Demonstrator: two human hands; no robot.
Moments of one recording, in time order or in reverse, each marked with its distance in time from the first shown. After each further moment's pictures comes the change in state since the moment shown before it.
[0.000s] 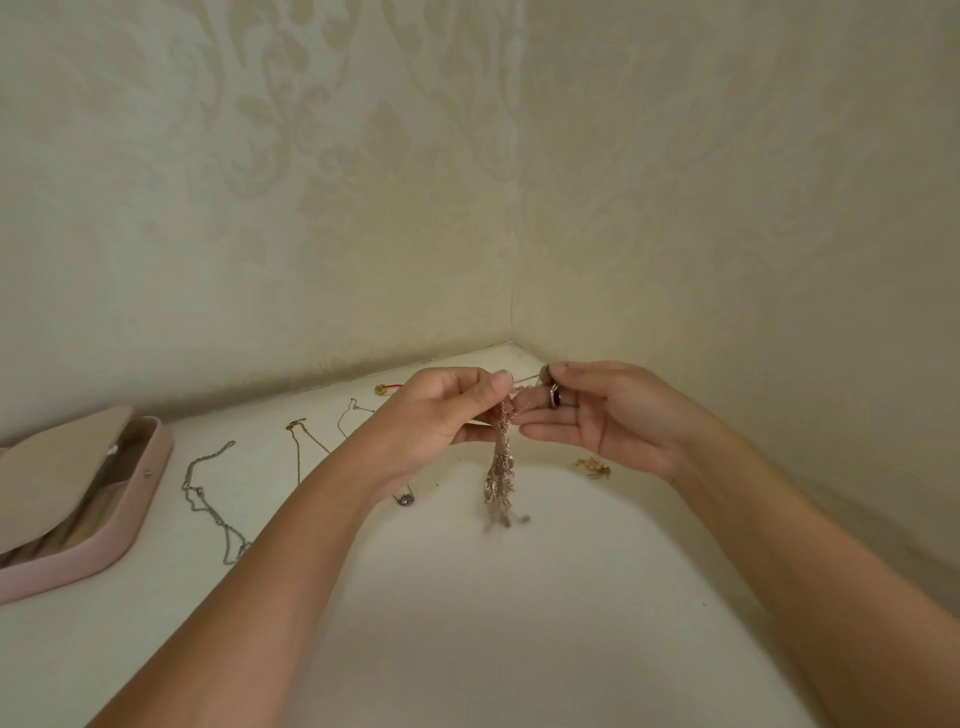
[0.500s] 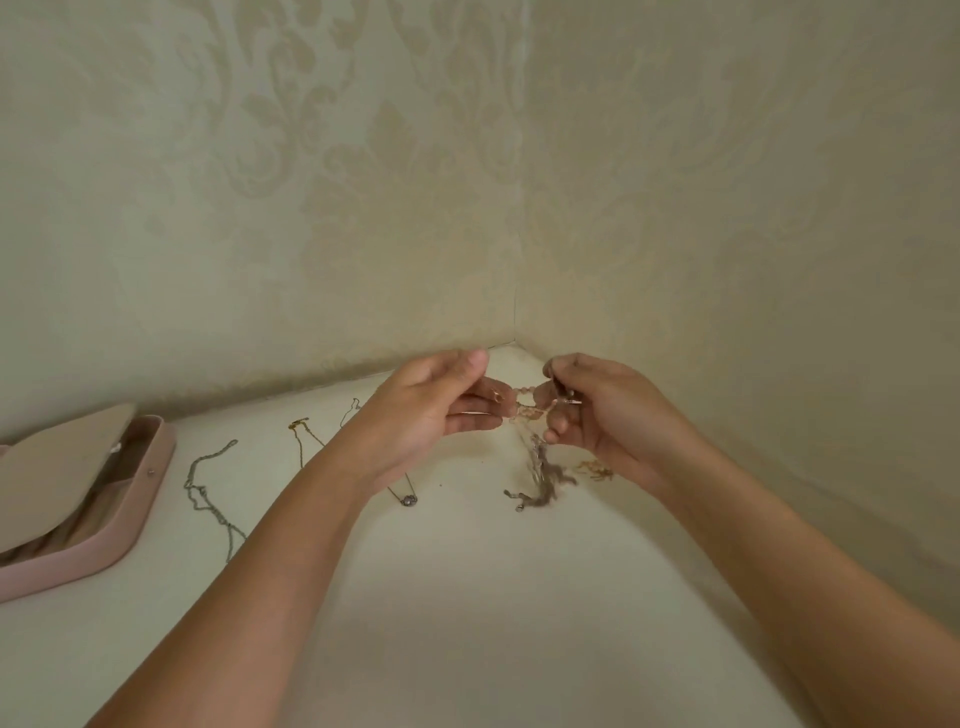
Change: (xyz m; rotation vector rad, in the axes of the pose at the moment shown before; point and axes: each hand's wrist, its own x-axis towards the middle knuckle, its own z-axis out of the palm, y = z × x) left_hand 0.002 0.002 -0.008 -0.112 0.083 0.041; right_hand 0.006 0.010 0.012 -0.094 0.230 -0.129
